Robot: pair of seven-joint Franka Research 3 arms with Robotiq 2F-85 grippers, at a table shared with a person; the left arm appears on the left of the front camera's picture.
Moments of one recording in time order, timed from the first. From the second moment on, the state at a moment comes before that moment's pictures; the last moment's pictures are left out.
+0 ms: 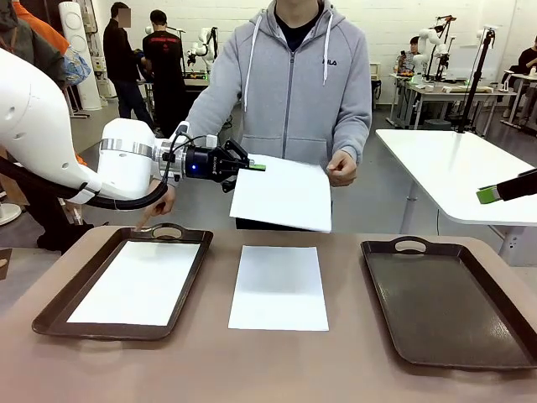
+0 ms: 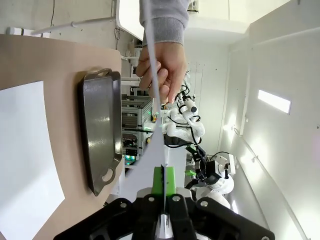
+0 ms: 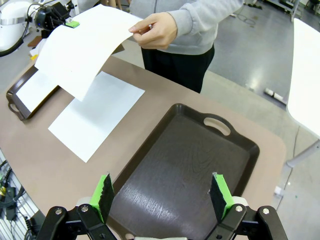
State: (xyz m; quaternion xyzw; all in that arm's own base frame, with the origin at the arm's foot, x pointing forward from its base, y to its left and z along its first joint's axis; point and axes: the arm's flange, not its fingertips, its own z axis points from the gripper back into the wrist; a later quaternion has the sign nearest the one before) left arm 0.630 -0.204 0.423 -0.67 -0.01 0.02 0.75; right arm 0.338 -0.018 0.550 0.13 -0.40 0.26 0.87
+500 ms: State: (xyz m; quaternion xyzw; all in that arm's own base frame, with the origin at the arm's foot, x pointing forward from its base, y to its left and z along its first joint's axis) left arm 0.630 -0.204 0.423 -0.67 -0.01 0.02 0.75; right arm 0.338 -0.018 0.550 0.13 -0.40 0.26 0.87
